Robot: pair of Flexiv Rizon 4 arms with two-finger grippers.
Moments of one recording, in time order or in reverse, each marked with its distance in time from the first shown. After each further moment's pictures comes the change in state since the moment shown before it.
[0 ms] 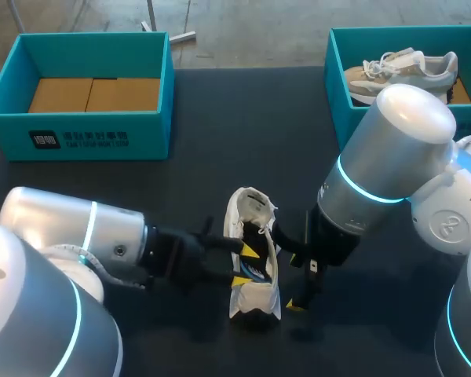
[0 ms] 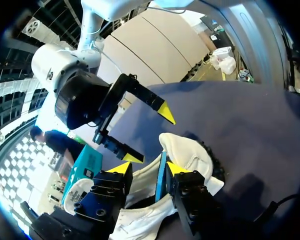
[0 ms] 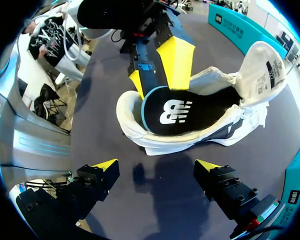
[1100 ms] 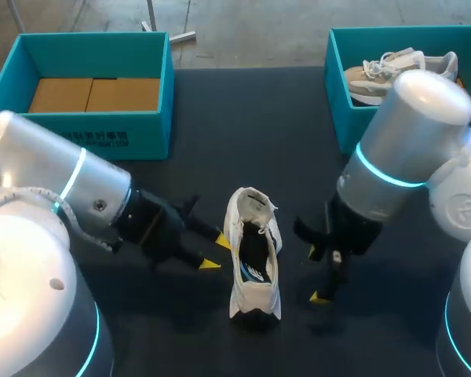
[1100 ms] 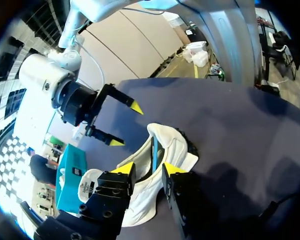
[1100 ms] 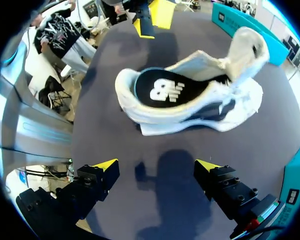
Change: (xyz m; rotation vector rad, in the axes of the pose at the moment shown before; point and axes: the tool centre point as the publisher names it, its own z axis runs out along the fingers) left arm -0.010 0.003 -0.054 -0.076 0.279 0.079; right arm -0.018 -0.039 -0.021 0.037 0.028 -0.051
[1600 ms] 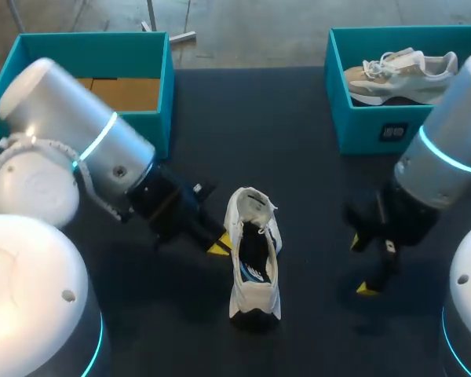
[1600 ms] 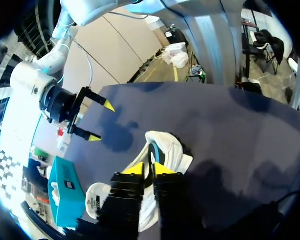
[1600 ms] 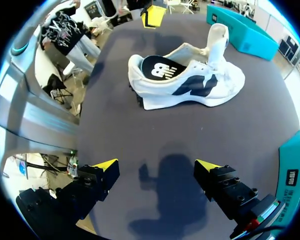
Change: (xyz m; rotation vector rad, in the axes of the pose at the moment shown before) left arm -0.018 -0.009 -0.004 0.039 0.171 0.069; right arm 0.000 -0.054 -0.043 -0.024 0.001 -0.002
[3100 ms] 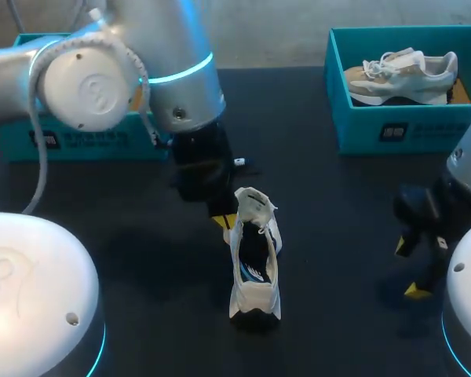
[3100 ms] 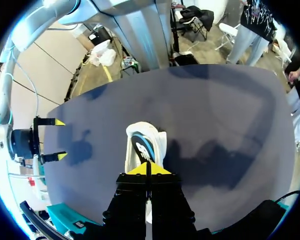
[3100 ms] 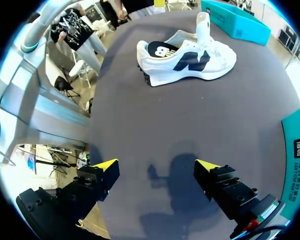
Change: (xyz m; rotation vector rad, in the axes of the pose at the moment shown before) left arm -0.034 0.001 -0.026 -0.073 0.500 0.447; right arm 0.009 -0.065 -0.029 0.018 0.074 0.048
